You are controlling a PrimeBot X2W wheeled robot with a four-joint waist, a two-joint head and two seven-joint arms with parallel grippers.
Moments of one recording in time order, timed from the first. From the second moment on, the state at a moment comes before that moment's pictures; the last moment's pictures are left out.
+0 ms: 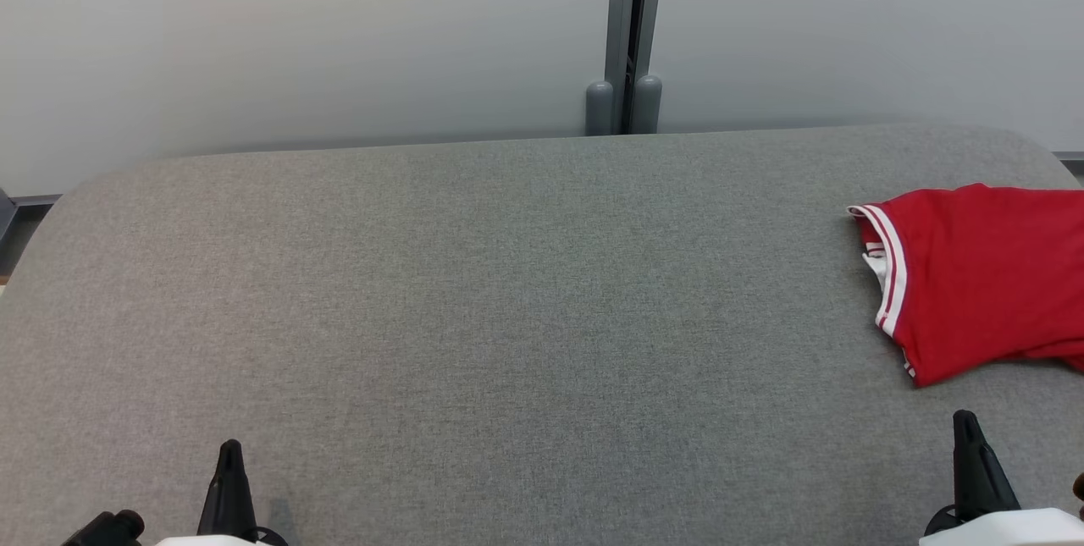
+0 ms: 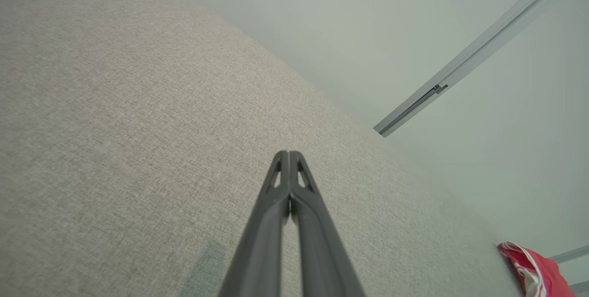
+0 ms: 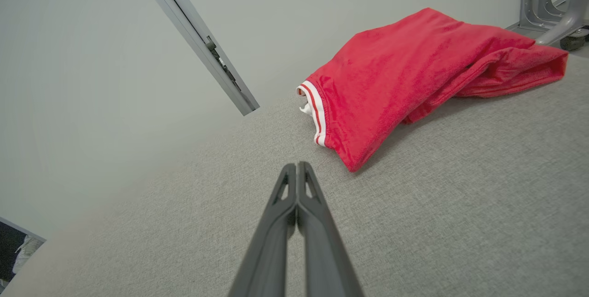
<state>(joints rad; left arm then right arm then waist) 0.11 0.04 0.05 0.20 -0.71 0.03 -0.13 0.07 -0.02 -0.12 0.21 0.54 0.13 -0.12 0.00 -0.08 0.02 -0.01</state>
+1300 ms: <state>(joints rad) -0.01 0.04 0.08 0.20 -1.17 0.00 -0.01 -0.06 -0.04 -0.12 0.27 1.08 0.13 -0.01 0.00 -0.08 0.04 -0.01</state>
